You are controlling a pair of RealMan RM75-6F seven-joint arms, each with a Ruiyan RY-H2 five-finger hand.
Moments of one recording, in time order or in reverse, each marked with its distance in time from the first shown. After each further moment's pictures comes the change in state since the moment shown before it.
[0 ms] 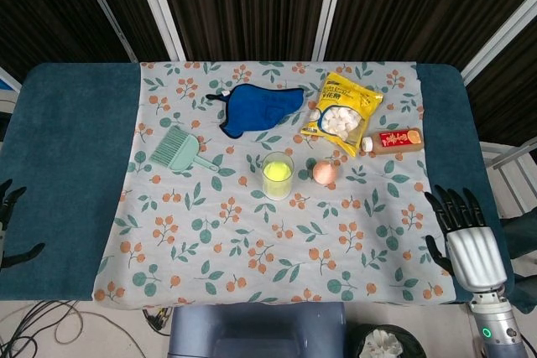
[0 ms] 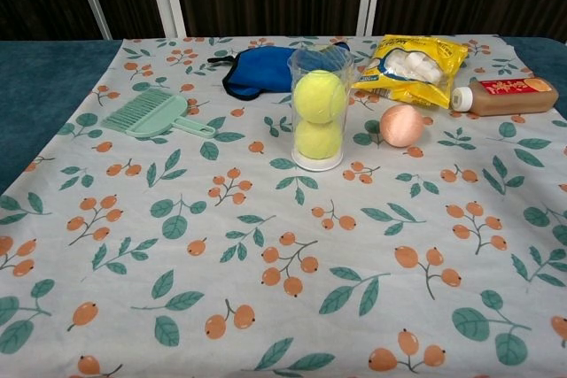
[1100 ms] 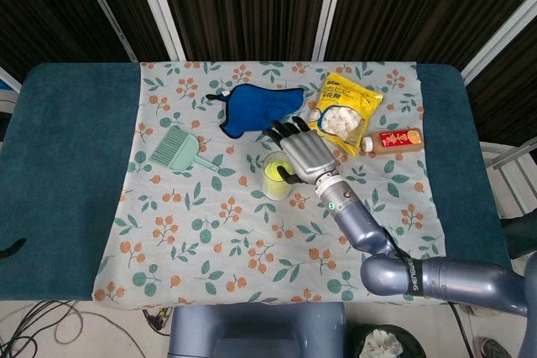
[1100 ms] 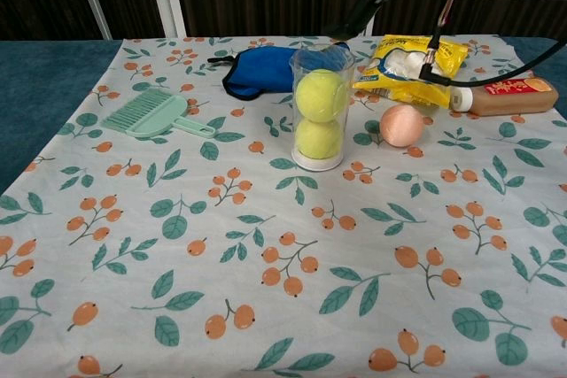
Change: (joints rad) left arm 0.010 0.036 -0.033 0.019 -0.072 -0.013 -0.082; right arm 0.845 -0.114 0.418 -0.119 0.900 -0.773 -0.304
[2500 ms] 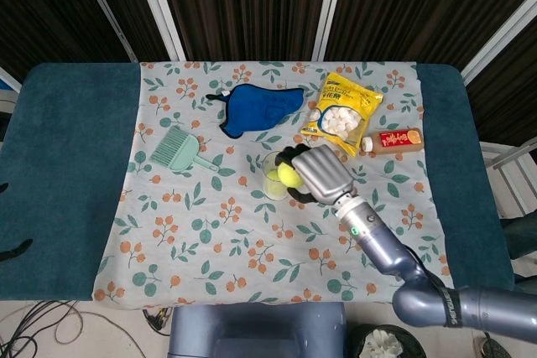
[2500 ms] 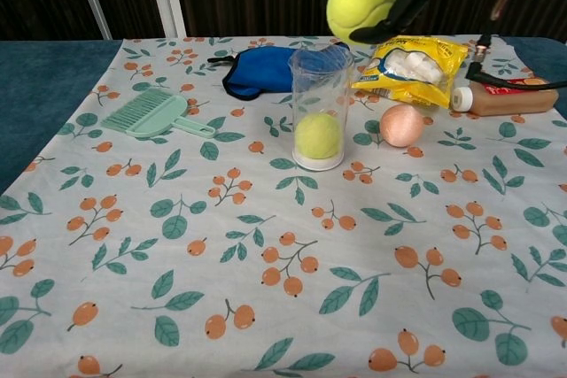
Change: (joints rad) left arm -0.003 -0.012 0.007 -0.003 0.024 0.008 0.005; right arm -0.202 0.051 0.048 -0.135 -0.282 -0.017 0.008
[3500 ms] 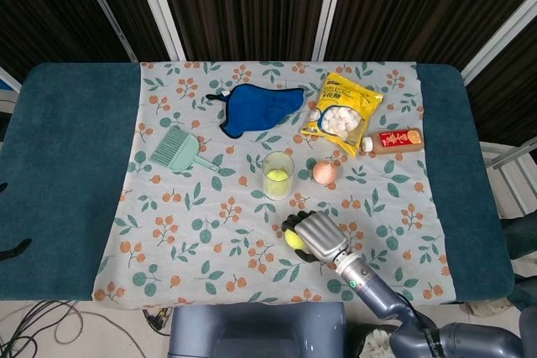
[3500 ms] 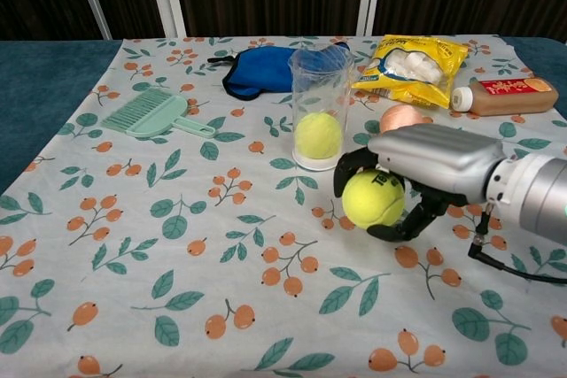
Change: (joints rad) left arm -0.001 -0.003 -0.001 0.004 -0.002 0.004 0.019; right arm -0.254 -0.268 -0.268 0.234 -0.420 0.044 0.118
